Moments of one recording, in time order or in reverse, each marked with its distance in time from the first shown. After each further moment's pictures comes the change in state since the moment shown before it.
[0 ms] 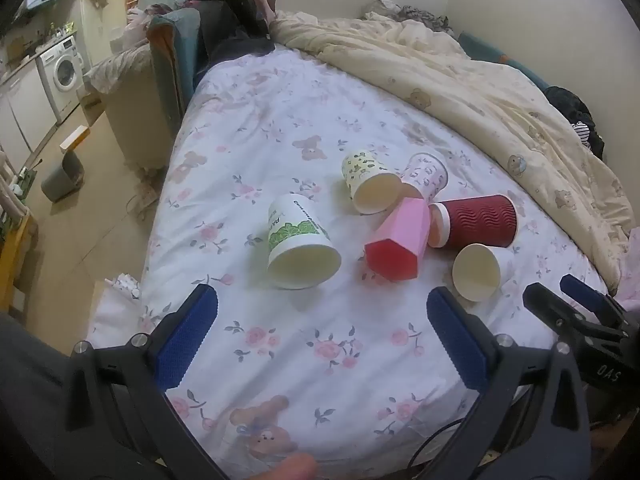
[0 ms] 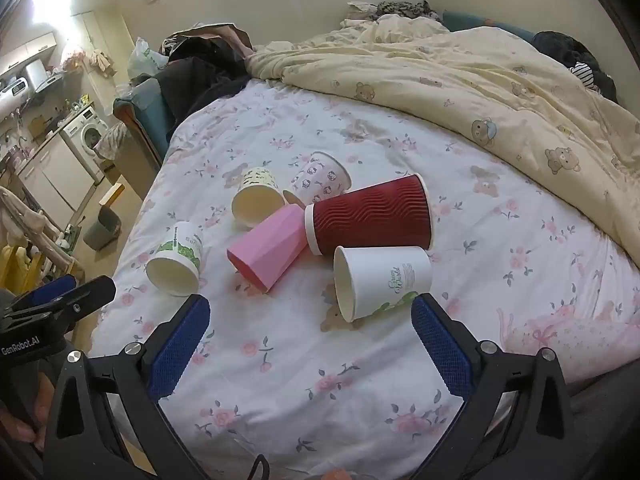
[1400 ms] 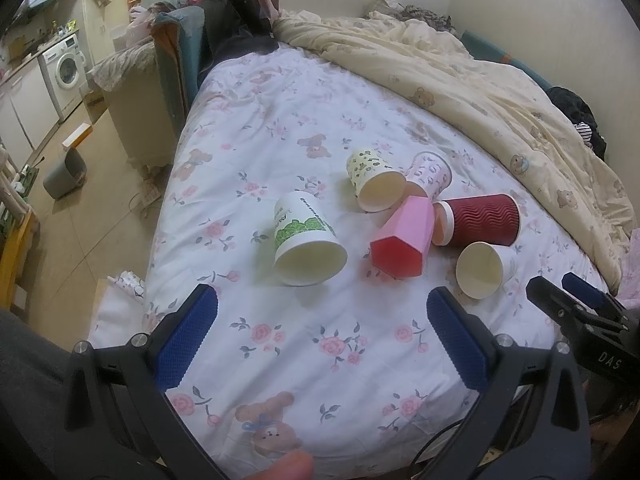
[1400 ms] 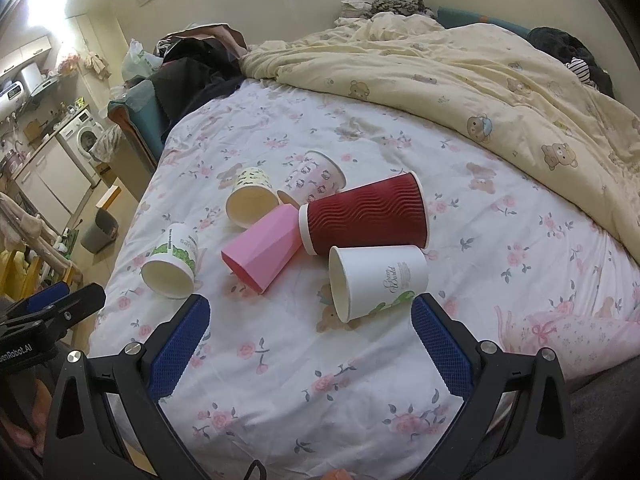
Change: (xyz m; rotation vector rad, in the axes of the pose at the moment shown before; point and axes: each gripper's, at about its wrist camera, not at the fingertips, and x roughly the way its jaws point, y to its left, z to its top) left arm -0.003 0.006 -0.005 0.013 -0.005 0.021; right arm 0.003 -0.004 0.001 0.016 0.006 -0.009
